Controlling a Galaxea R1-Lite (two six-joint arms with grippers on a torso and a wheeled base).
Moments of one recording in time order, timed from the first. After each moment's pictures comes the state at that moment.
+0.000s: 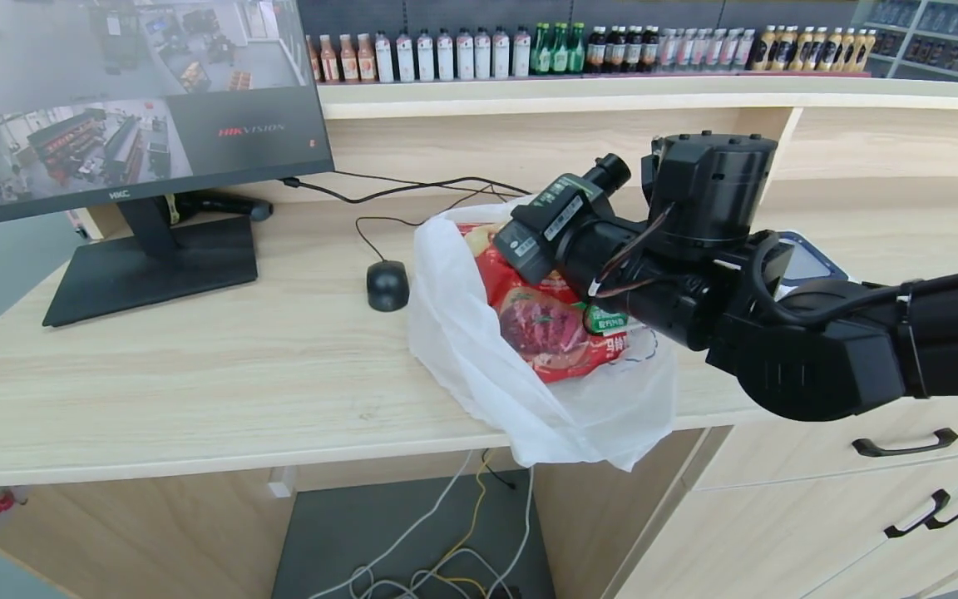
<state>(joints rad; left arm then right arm) 0.00 0.00 0.00 0.00 0.00 0.00 0.67 1.92 -1.32 -0.61 -0.16 0.86</state>
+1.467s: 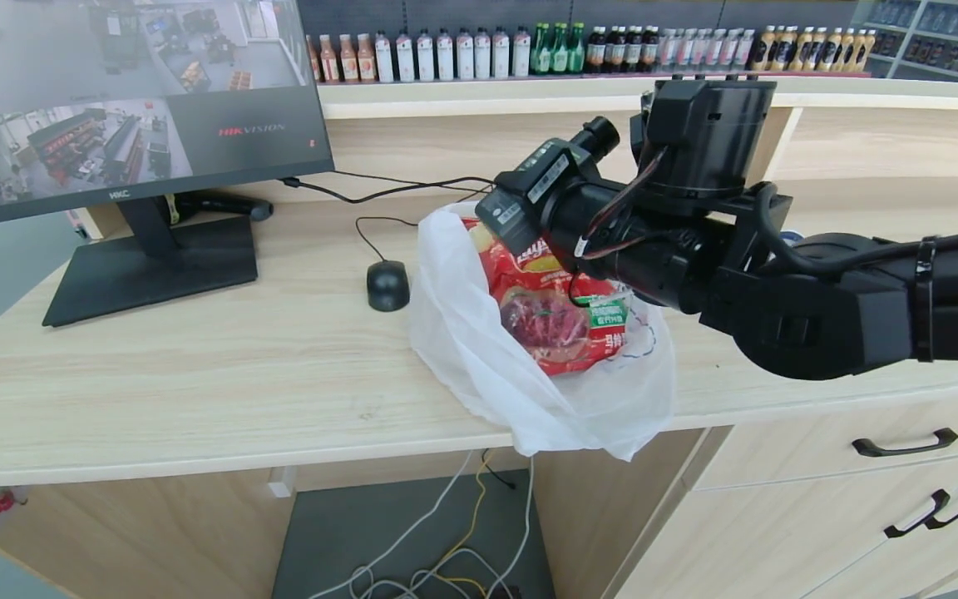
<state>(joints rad) 0.00 0.00 0.00 0.00 0.00 0.00 0.70 1.93 -1.48 -0.48 -0.16 0.87</state>
